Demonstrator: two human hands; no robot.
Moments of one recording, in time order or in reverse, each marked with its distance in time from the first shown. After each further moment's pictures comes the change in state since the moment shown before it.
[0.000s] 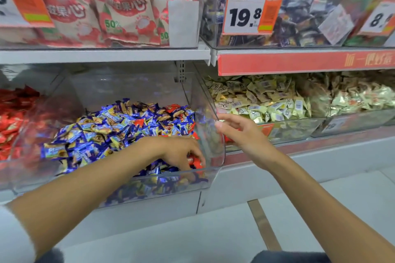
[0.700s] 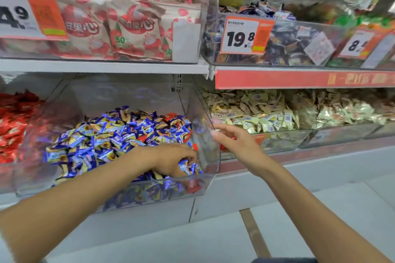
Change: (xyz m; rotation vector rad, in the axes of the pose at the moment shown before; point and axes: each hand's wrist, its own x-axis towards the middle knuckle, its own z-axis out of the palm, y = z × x) left_hand -0.021 0.004 0.001 0.057 0.075 -0.062; right_hand -0.003 -0.007 -0.002 -0.124 0.033 -0.001
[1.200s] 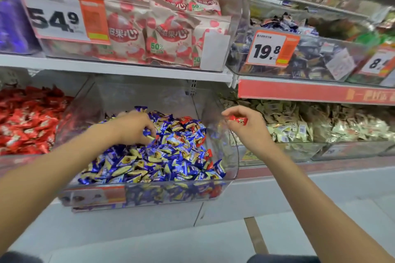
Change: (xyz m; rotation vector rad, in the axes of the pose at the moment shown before) left_hand -0.085 -0.080 -0.052 0.216 0.225 -0.454; right_hand 0.033 -0.039 0.014 -0.240 0.138 -0.232
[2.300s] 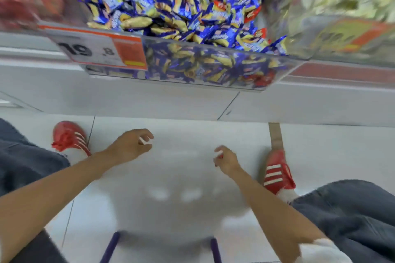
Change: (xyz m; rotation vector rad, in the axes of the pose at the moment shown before) left_hand -0.163 0.026 0.324 -0.855 -0.228 -0.394; right_hand -0.274 0.257 0.198 -0.143 -0.602 0.864
